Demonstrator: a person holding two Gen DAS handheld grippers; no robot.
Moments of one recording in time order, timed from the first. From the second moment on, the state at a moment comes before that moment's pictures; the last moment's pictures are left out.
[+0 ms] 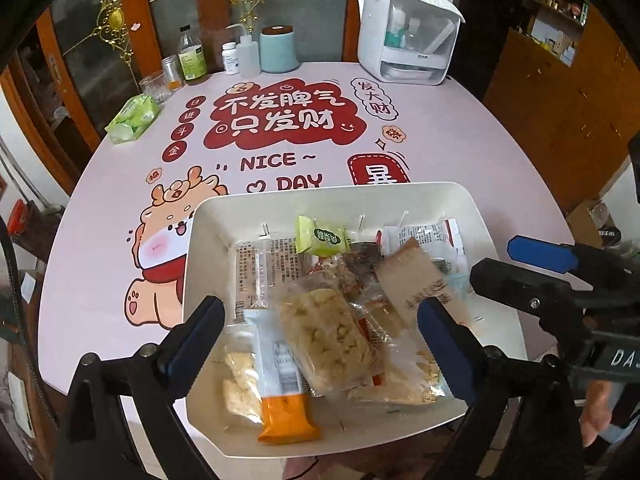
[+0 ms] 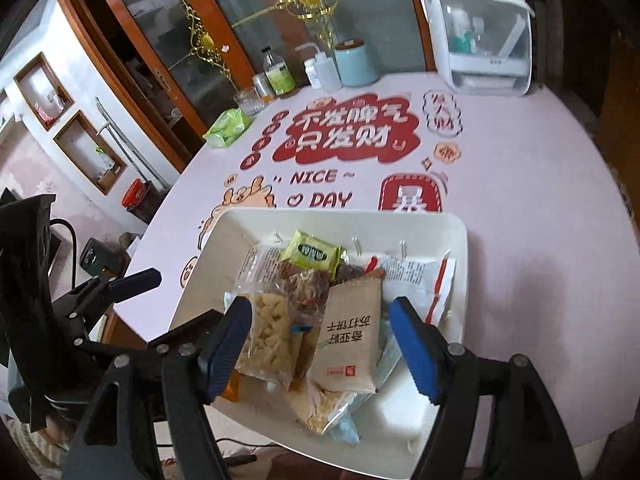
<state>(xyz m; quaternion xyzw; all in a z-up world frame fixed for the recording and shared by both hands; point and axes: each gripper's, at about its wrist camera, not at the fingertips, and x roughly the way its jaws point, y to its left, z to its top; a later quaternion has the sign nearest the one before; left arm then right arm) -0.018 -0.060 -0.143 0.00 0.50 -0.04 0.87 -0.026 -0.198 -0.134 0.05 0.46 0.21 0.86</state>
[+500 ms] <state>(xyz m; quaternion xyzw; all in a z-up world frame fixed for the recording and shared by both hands) -0.034 -0.057 -0.115 -0.01 0.48 -0.01 0.88 -0.037 -0.202 -0.107 0.05 0.44 0.18 0.88</state>
